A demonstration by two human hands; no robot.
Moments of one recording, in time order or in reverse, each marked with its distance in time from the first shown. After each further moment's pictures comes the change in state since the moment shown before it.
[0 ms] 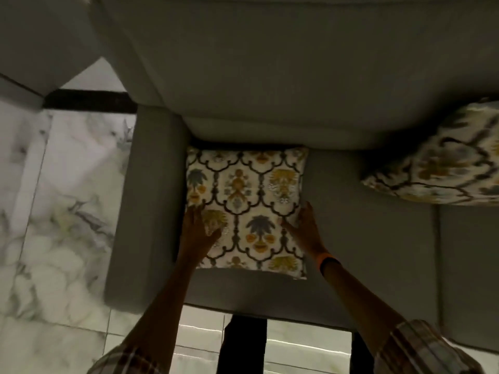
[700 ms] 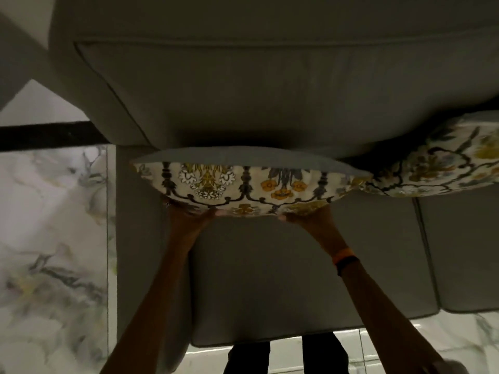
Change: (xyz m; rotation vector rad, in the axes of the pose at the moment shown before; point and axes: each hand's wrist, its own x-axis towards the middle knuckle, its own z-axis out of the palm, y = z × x) left_hand 0.099 0.061 -0.099 -0.685 0.008 0.148; right_hand 0.017 -0.098 -0.009 0.131 0.184 -0.160
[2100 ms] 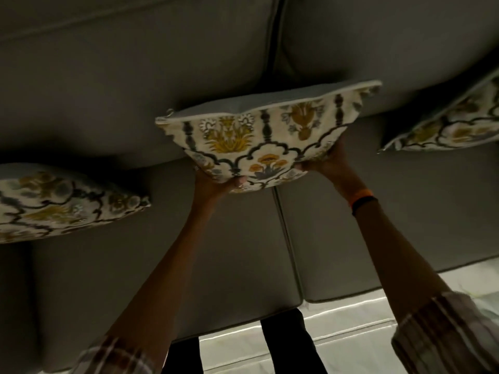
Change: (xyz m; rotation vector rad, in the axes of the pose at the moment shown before) left_hand -0.088 0.101 0.522 -0.028 -0.290 0.122; right_hand 0.075 0.148 -0.509 0.084 0.133 -0.073
